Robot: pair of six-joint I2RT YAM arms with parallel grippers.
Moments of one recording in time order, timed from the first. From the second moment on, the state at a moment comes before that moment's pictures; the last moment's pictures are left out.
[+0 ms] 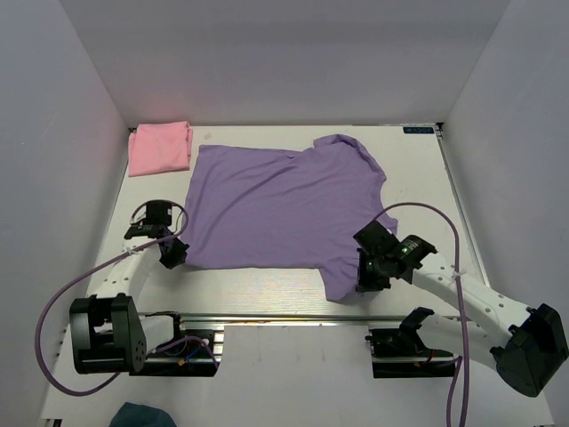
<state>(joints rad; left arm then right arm) 0.03 1.16 0.67 -0.71 -0.16 -0.76 0.73 1.00 0.70 -0.98 0.02 0.77</state>
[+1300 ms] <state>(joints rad) 0.03 1.78 1.28 -0.44 -0.12 -0.64 0.30 1.59 1.26 -0.52 0.09 0.35</state>
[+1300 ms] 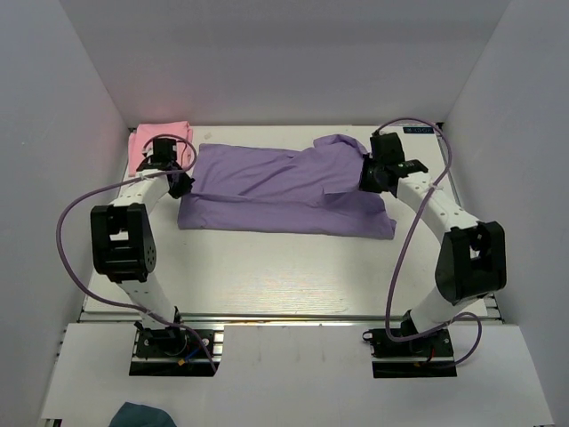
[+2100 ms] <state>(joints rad) 0.04 1.96 1.45 -0.46 -0.15 -0.58 0.21 2.09 1.71 -0.47 0.02 0.31</state>
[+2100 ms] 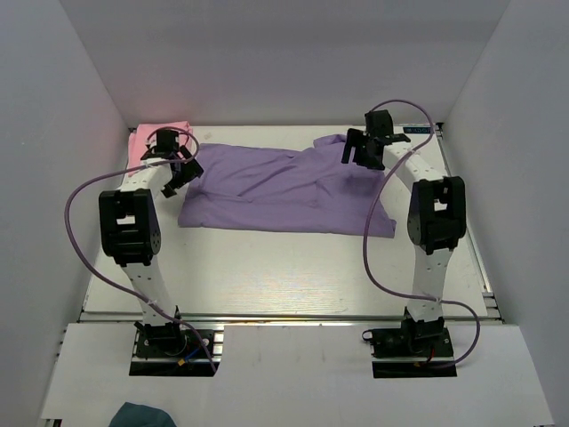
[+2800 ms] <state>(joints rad) -0.04 1.80 1.18 -0.39 0.08 -0.51 0.17 1.70 0.98 -0.35 -0.20 0.34</state>
